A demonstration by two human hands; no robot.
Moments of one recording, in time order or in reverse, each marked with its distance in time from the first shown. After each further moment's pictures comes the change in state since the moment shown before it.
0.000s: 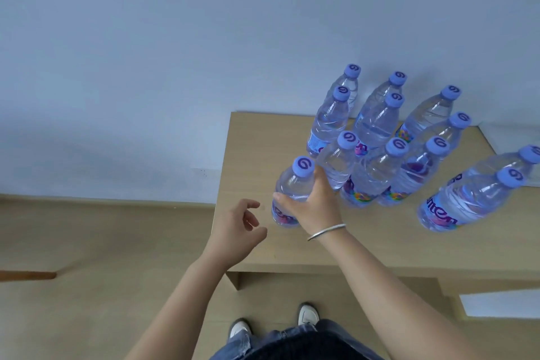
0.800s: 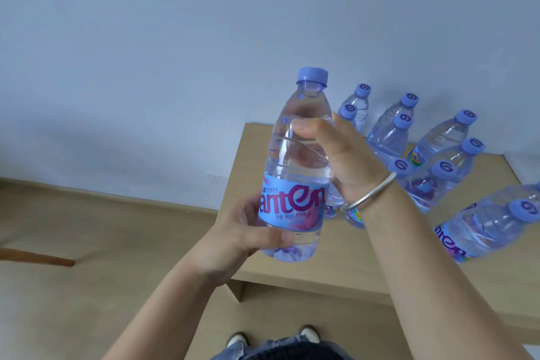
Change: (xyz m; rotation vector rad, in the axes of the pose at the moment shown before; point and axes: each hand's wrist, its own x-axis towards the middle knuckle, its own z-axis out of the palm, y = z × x) left_hand -0.056 0.106 -0.030 -0.788 -0.387 0.147; right_hand 0.028 -0.125 -0.079 0.651 -0.499 0.029
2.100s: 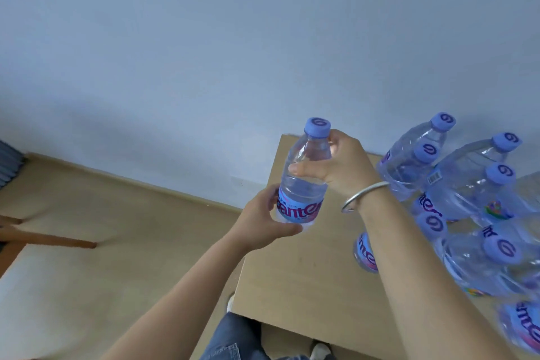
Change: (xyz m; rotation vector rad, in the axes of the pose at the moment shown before) left_hand 0.108 -0.048 -0.132 0.528 0.393 -0.063; right_hand 0.141 0.063 0.002 -0.512 0.124 0.101
